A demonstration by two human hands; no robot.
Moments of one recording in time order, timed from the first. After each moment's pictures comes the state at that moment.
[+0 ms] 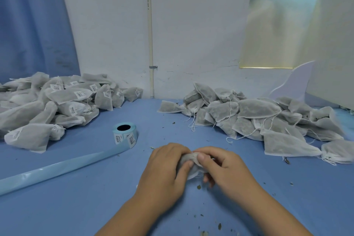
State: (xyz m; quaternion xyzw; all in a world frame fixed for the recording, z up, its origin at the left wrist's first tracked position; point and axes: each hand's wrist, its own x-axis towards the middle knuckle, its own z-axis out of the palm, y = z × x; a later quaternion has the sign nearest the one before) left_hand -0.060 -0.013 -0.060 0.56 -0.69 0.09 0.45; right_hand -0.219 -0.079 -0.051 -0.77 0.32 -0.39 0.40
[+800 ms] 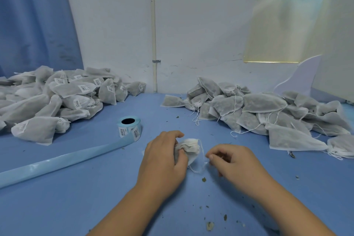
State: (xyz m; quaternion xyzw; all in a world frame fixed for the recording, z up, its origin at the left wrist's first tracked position) left_hand -0.052 -0.012 -0.060 0.64 -0.61 0.04 0.46; right_hand -0.230 -0.081 -0.047 -0.81 0.41 -0.32 0.27
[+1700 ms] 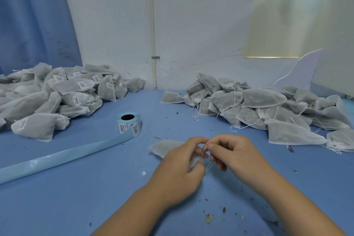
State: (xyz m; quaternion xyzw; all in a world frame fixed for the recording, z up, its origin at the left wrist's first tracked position) left_hand -0.073 -0.003 -0.059 0.55 -0.71 -0.14 0.42; right_hand -0.227 -0.066 -0.029 -0.73 0.35 -0.37 0.46
